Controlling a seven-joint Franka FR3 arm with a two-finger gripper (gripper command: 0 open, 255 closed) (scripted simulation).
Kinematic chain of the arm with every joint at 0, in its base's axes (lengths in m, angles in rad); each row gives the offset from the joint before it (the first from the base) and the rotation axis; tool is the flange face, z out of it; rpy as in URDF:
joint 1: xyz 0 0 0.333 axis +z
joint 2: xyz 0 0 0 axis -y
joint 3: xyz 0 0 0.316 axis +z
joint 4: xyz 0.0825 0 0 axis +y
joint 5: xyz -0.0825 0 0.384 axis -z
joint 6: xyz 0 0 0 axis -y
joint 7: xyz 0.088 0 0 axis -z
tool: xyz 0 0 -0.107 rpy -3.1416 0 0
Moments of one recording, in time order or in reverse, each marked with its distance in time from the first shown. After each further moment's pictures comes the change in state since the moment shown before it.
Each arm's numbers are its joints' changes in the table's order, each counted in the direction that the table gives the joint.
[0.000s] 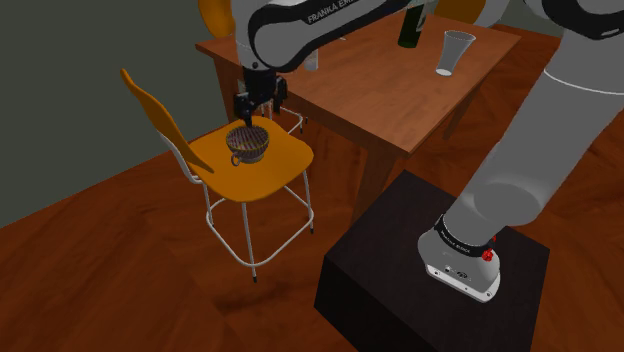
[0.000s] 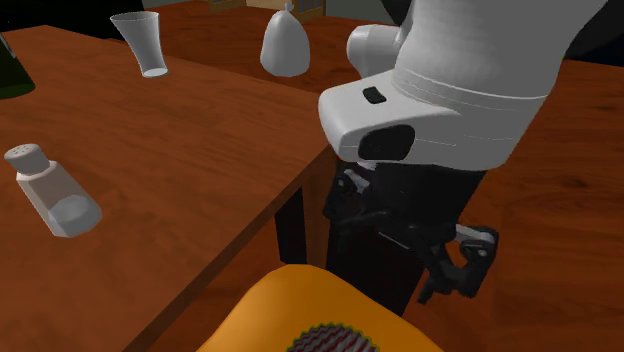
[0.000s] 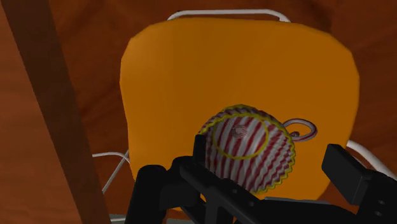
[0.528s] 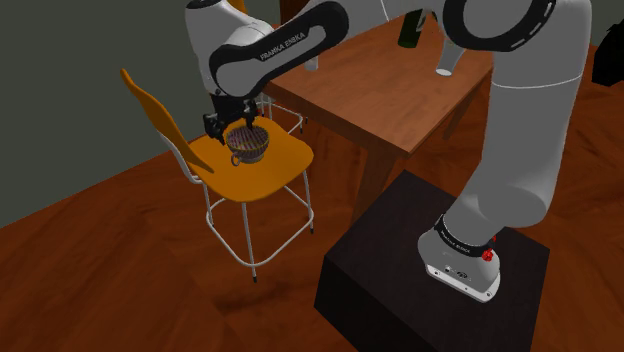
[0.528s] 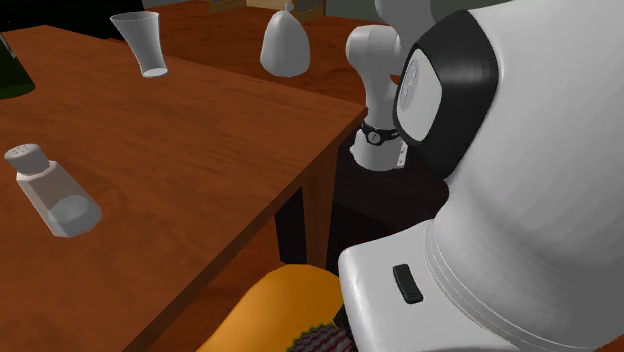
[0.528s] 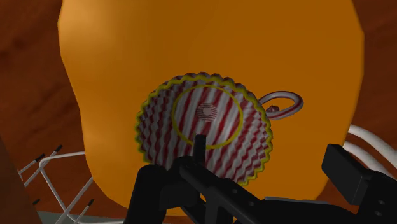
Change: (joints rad) arm 0.088 -0.334 -0.009 -0.288 0.145 -0.011 0.144
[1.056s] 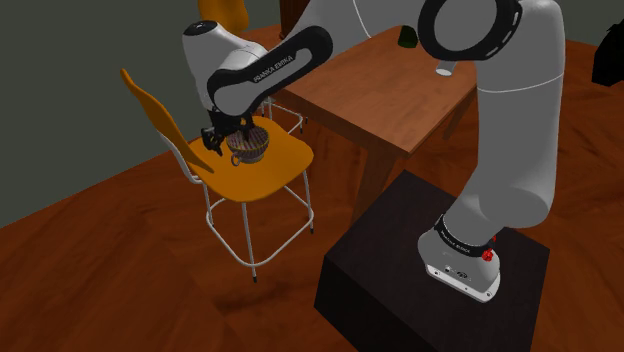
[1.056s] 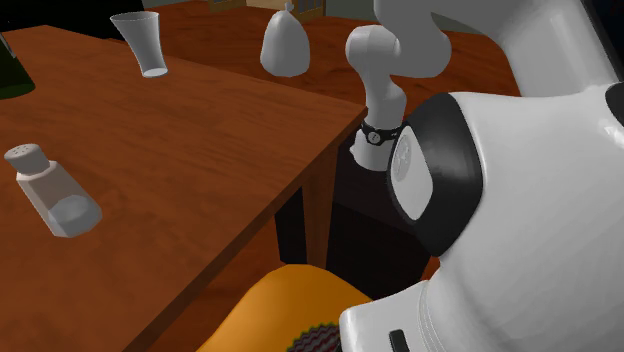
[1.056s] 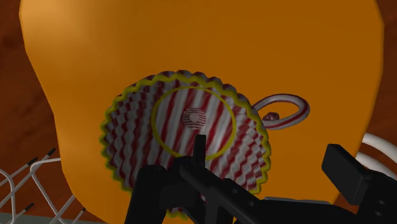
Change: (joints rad) arm 0.028 -0.104 -0.018 -0.045 0.040 0.046 0.036
